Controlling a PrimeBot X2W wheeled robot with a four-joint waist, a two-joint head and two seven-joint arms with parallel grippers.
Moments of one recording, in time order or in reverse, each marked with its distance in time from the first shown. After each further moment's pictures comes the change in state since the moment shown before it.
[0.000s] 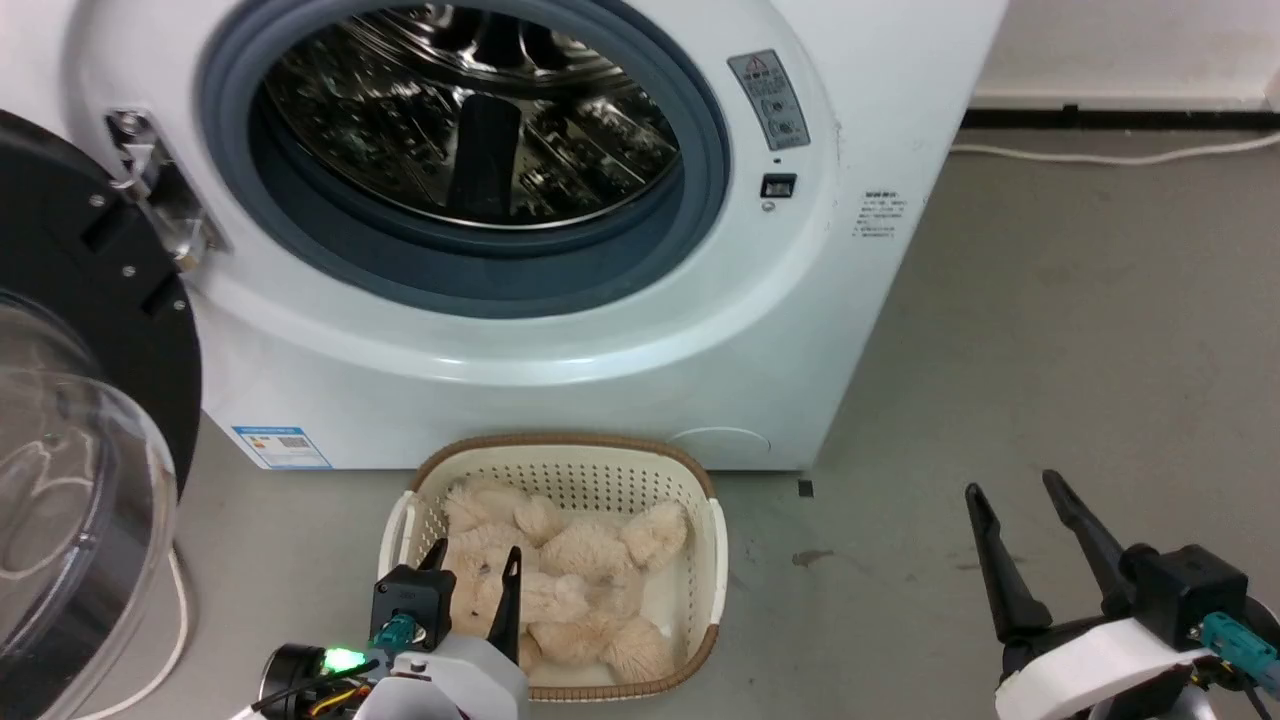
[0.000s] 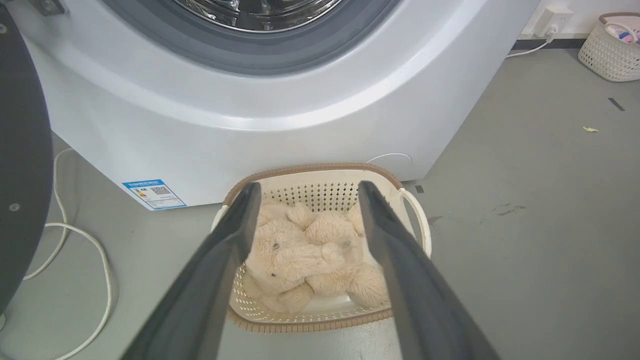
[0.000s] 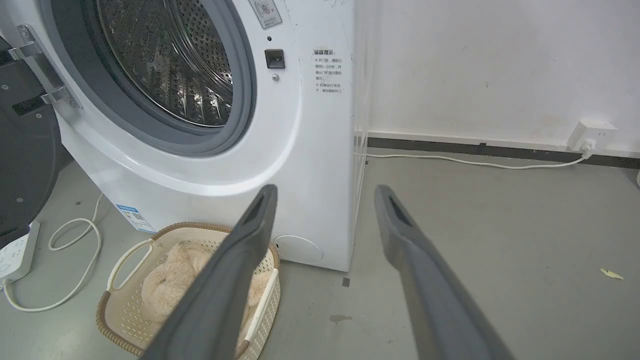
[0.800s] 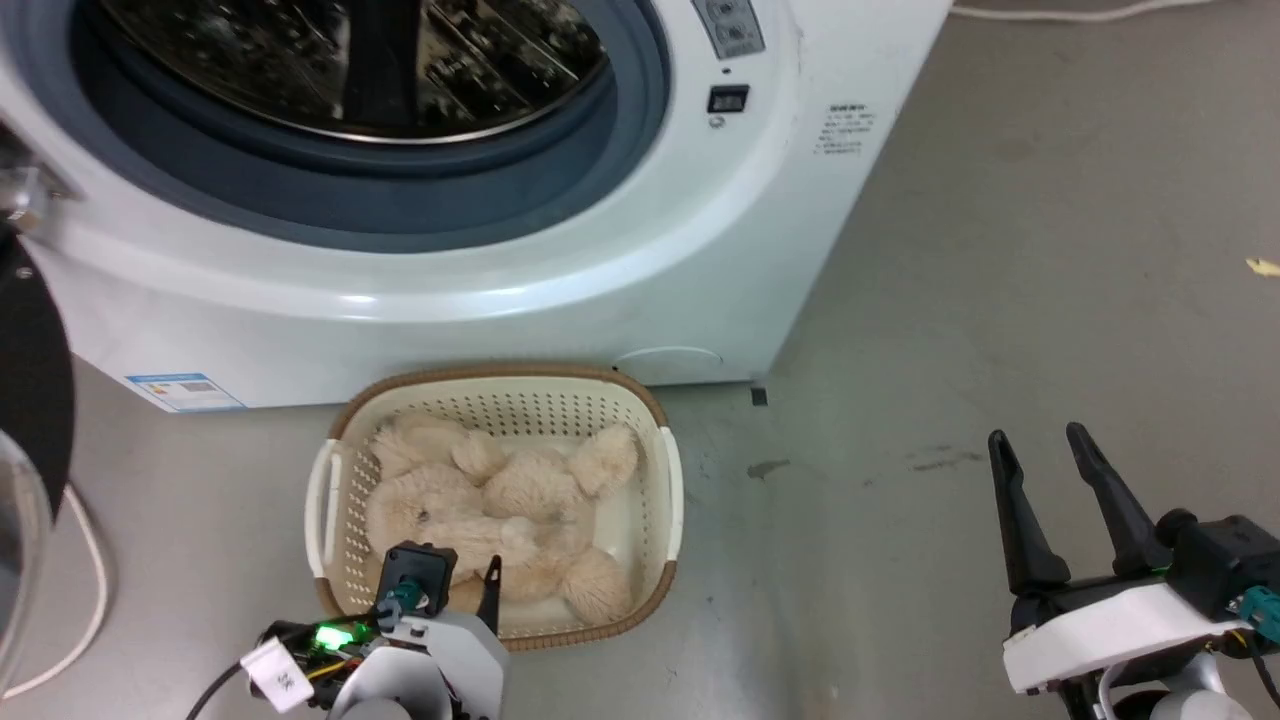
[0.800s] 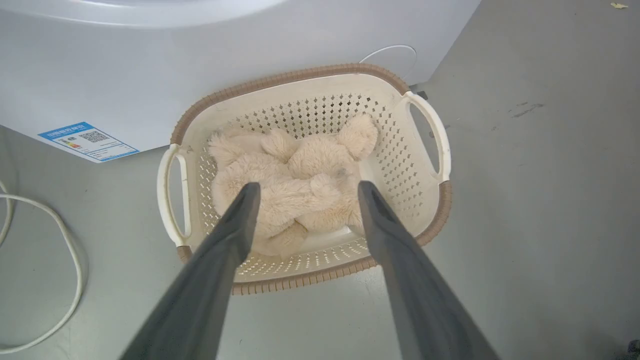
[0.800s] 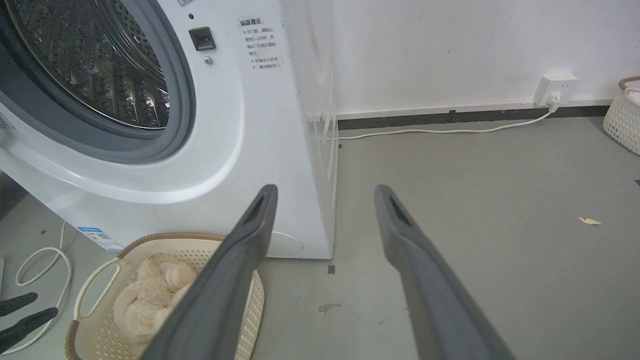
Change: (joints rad) left arm -0.141 0.076 -0.078 0.254 -0.036 0.019 0.014; right arm -0.061 -0.007 0.004 0.009 0.098 0.000 -0.051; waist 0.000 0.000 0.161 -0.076
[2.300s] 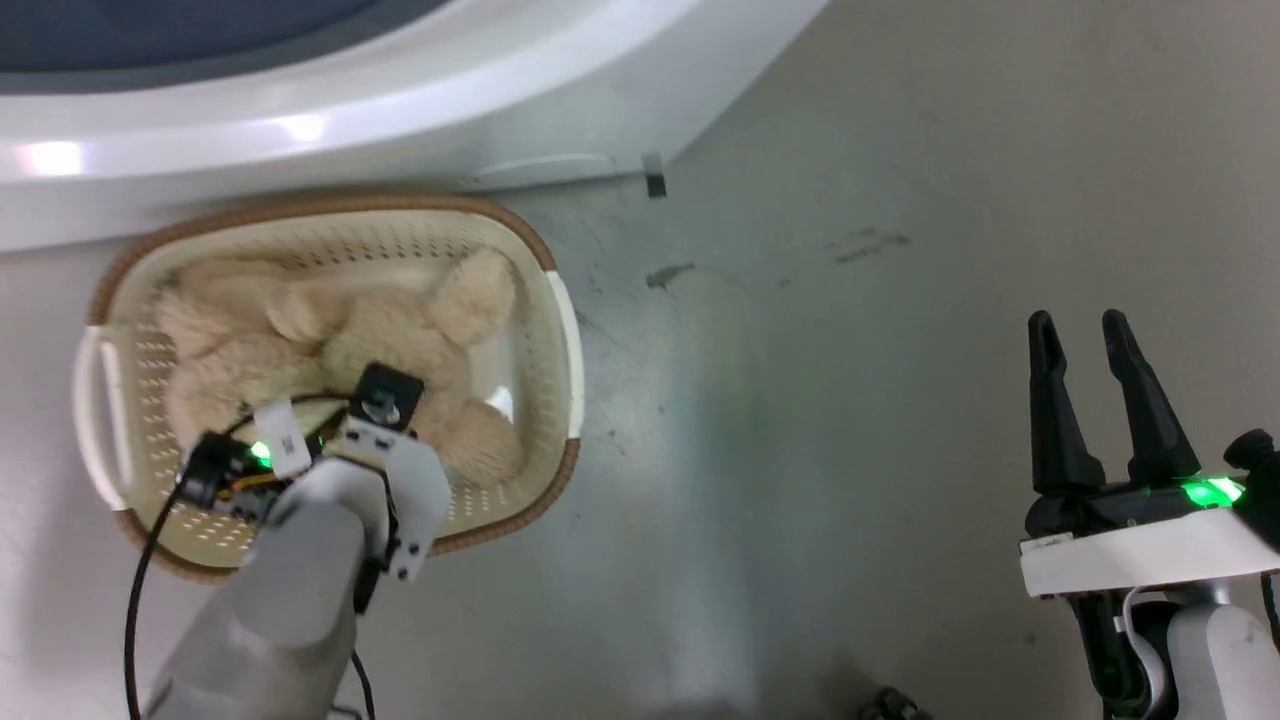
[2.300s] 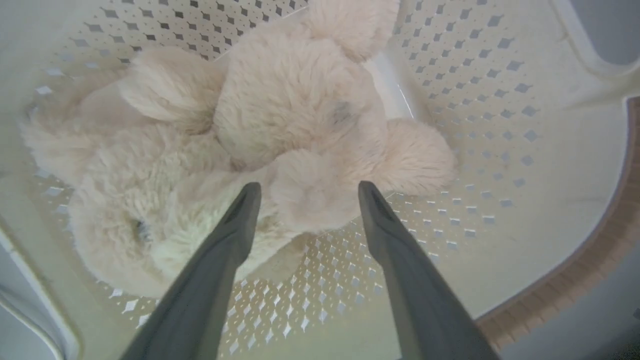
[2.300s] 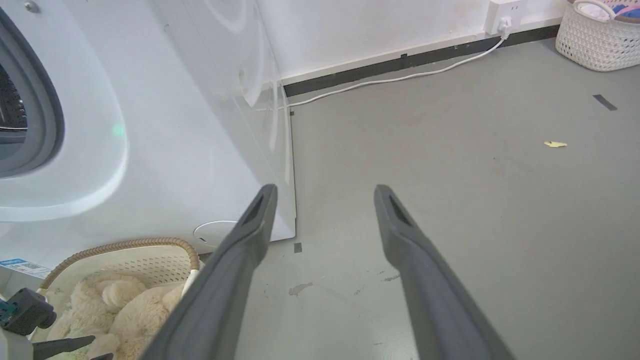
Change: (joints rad) left arm -0.467 0.126 -0.239 0.429 -0.027 0.027 0.132; right arm -0.139 -0.012 0.023 -0.006 0.195 0.000 -0.091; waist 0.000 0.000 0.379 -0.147
